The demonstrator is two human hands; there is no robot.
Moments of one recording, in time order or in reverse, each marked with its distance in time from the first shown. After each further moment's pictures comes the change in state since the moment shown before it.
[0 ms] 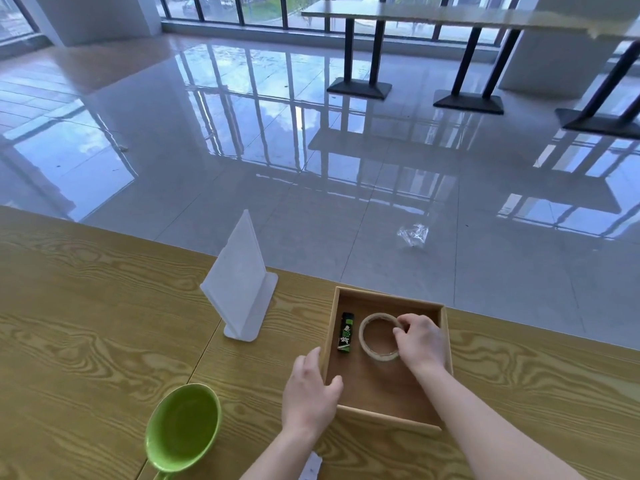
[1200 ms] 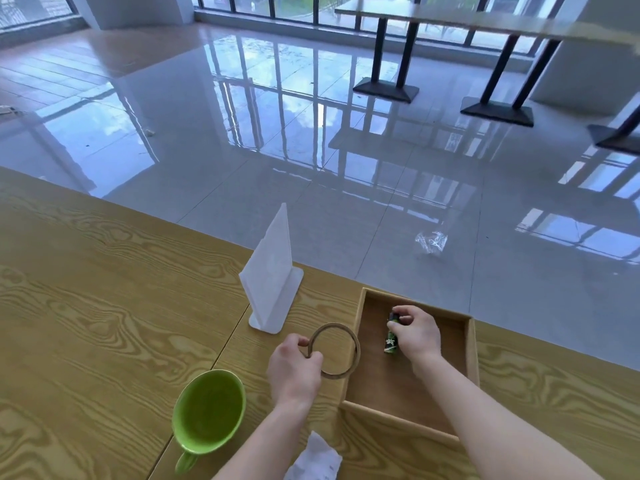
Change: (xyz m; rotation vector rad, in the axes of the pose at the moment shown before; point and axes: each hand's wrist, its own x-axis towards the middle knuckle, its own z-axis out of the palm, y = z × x) left_hand 0.014 -0.016 -0.054 -0.193 0.260 -0.216; right_hand 0.002 -0.041 0.030 0.377 -0.105 0.068
